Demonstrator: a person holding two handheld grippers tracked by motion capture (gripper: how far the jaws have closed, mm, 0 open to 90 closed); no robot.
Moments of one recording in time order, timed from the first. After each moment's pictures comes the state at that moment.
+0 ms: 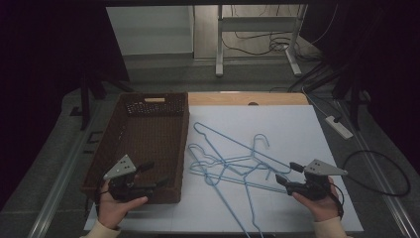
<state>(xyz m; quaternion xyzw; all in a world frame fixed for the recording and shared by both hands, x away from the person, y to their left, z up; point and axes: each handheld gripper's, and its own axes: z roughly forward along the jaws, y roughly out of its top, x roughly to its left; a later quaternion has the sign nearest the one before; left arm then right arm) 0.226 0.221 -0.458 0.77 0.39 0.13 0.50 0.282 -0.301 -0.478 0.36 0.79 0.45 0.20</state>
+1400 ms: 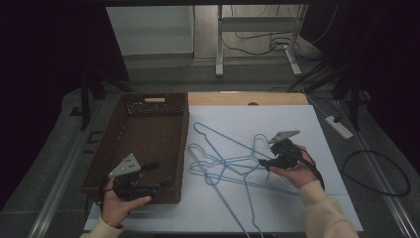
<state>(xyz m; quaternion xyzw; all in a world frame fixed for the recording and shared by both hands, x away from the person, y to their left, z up) 0.232 0.212 -0.458 0.78 0.37 0.12 0.50 0.367 -0.231 -0.460 0.34 0.89 0.27 0.16</state>
